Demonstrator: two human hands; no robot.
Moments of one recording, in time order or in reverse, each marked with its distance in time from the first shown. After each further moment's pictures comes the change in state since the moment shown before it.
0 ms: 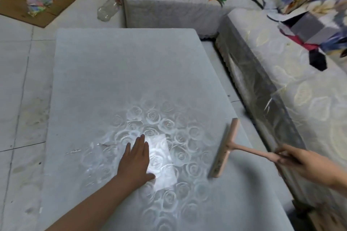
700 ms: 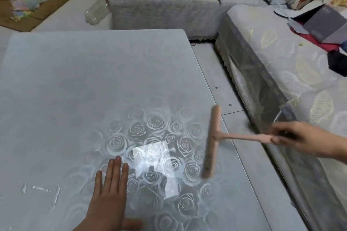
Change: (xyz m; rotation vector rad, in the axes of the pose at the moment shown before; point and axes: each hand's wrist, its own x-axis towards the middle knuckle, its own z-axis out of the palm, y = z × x) left_hand 0.085 0.057 0.041 -0.107 0.174 -0.071; right_hand 0.170 0.060 -0.071 0.031 -0.076 -0.255
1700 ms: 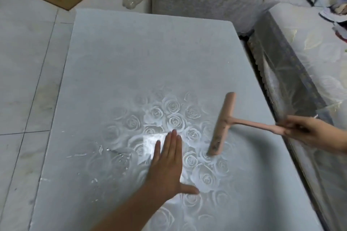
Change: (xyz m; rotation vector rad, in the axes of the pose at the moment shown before) left_hand -0.005 -0.035 -0.020 -0.061 0.012 0.117; right_hand 0.042 -0.106 0.044 0.113 0.092 -0.040
